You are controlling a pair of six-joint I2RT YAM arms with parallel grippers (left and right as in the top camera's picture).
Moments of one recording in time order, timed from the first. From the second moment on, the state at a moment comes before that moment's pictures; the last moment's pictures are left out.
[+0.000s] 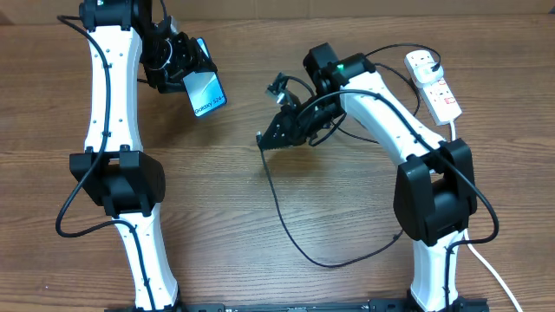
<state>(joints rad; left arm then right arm) 0.02 2.34 2.54 -1.60 0.43 -0.34 0.43 2.14 1.81 -1.19 -1.07 -0.11</state>
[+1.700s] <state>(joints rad) -0.09 2.34 2.54 -1.59 0.43 -0.50 0.47 2.14 1.80 -0.99 -0.39 0.36</state>
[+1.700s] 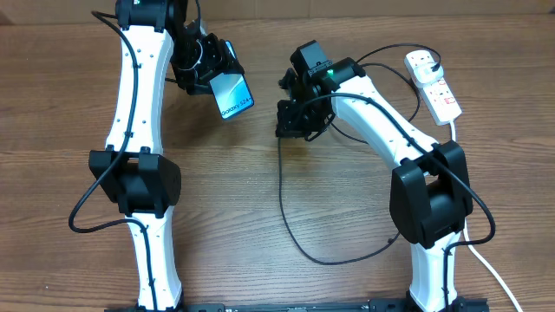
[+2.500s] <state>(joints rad) -0.09 2.34 2.54 -1.59 0.41 -0.75 0.44 2.17 1.69 -0.89 -0.18 0.48</state>
